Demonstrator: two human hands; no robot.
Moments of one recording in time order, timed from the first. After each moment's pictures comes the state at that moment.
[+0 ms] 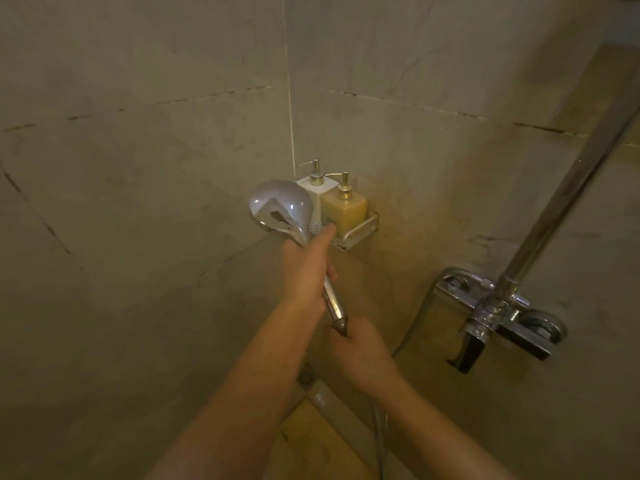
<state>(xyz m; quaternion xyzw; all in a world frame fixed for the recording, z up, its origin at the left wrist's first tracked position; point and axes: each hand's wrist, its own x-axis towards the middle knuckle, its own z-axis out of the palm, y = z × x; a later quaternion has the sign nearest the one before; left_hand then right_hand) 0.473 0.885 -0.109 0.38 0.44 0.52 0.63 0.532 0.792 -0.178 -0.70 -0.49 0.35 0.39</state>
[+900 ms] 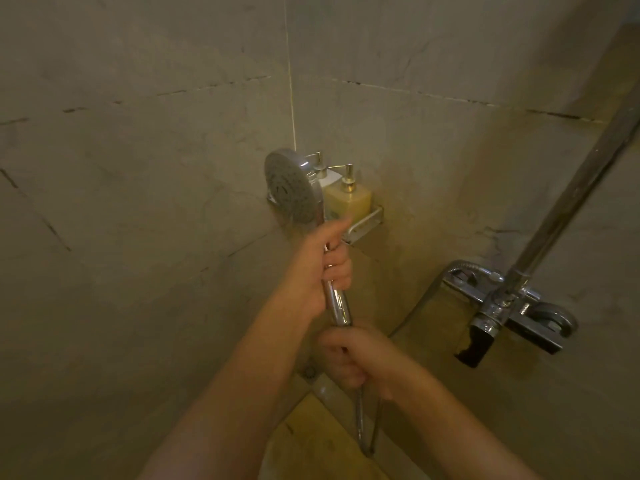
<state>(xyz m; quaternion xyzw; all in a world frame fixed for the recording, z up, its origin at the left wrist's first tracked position) 0.462 0.893 -0.110 0.38 0.28 0.36 0.81 0.530 0.791 -0.172 -0.53 -0.35 0.66 0.40</state>
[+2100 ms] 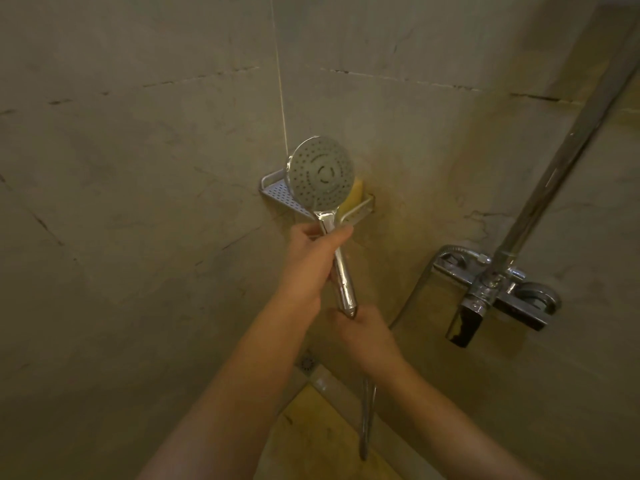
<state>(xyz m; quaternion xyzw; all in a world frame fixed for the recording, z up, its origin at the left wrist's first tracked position) 0.462 0.868 -0.116 0.47 0.44 0.42 0.64 0.526 0.784 -0.191 -0.68 -0.38 0.42 0.46</state>
